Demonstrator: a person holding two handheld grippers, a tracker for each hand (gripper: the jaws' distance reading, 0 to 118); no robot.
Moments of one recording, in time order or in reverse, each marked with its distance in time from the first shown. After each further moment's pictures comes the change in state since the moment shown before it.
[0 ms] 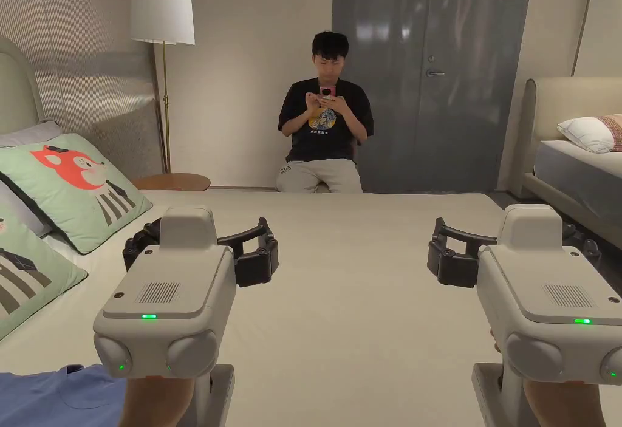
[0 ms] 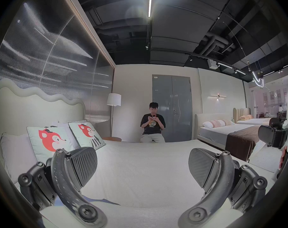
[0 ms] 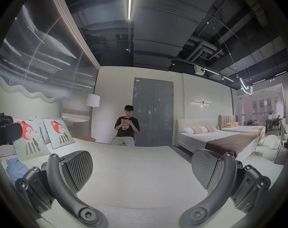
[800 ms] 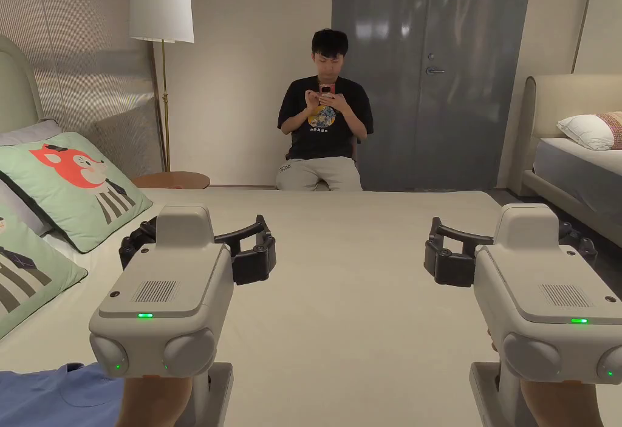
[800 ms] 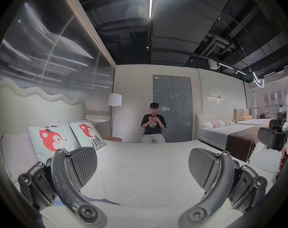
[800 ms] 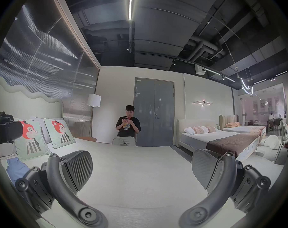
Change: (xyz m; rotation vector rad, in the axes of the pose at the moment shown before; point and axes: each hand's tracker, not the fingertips) left arm 0.002 0.003 0.007 0.003 0.006 0.004; right arm -0.002 -0.005 -0.003 -0.002 0.010 0.000
